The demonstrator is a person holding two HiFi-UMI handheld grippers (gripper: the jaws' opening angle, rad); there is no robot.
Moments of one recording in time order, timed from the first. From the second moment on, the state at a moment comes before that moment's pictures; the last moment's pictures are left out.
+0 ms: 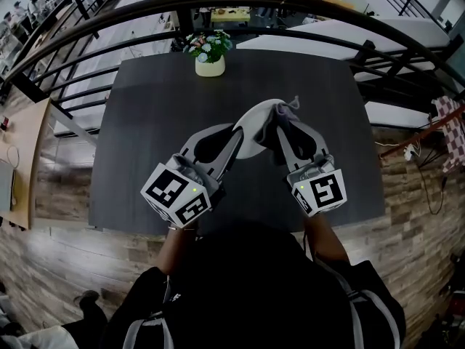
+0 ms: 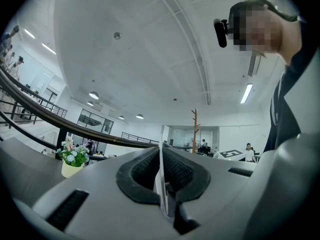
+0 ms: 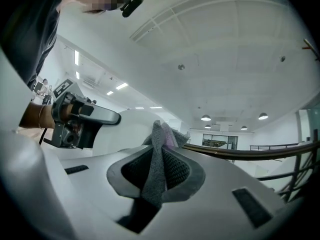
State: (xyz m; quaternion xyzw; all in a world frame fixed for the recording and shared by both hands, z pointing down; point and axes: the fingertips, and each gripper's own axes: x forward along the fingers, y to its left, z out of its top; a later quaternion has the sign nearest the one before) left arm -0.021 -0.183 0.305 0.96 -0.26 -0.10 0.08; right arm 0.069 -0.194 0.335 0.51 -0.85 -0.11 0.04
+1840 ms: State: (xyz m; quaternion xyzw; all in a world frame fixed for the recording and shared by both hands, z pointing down) left arm -0.028 -0.179 0.280 0.96 -0.26 -0.12 0.05; right arm -0.003 -0.159 0.315 0.37 -0.93 -0.05 -0.07
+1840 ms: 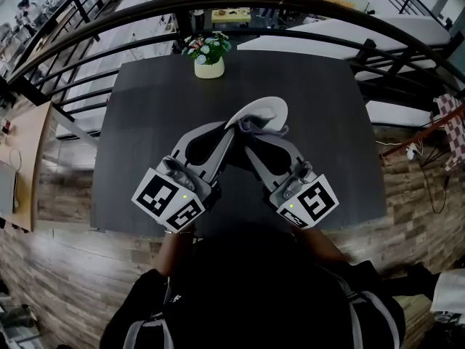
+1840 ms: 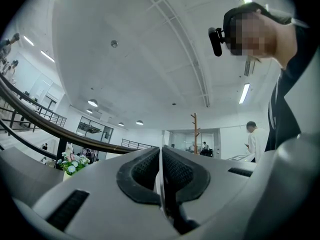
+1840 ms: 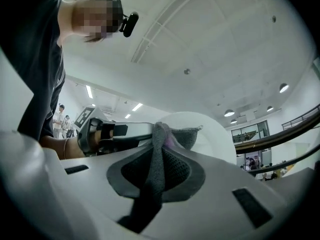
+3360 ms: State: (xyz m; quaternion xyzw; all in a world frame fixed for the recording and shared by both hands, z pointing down) left arm -0.031 -0.168 0.294 0.96 -0.26 -0.10 0.03; right arm 0.108 -0.180 0.319 0.53 -0.84 -0.08 0.00
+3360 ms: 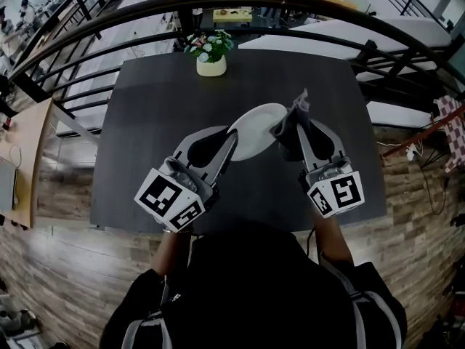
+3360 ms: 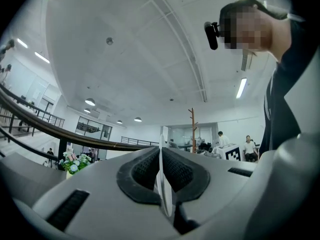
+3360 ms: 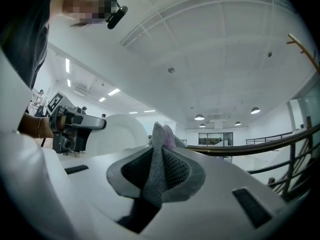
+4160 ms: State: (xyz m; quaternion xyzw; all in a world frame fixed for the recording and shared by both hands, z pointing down) left arm -0.009 -0.167 0.320 0.86 -0.27 0.19 -0.40; right arm 0.117 -0.172 0.274 0.53 -0.84 -0.10 -0.06
